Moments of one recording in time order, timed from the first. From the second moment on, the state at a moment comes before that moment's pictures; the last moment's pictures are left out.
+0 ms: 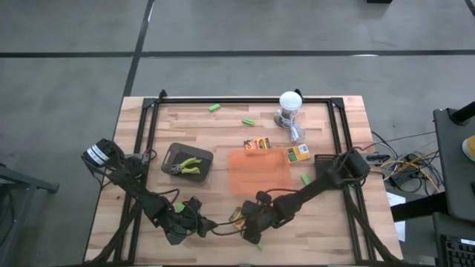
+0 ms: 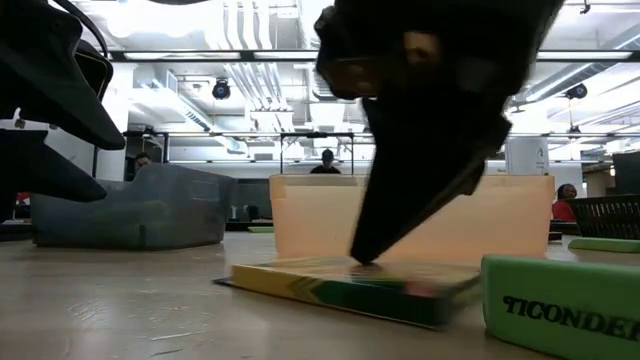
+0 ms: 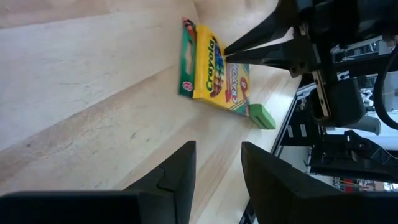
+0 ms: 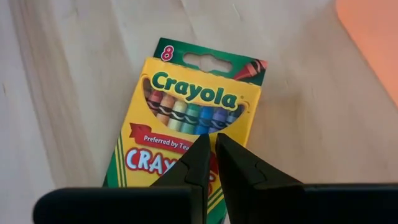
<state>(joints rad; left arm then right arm) -0.81 1.68 0.70 0.34 -0.62 -1.76 0.51 2.10 1.39 -0.41 0.24 0.88</state>
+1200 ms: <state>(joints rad) -0.79 1.68 0.74 0.35 -0.65 -1.79 0.69 1.79 1.37 -0.82 0.44 1.15</state>
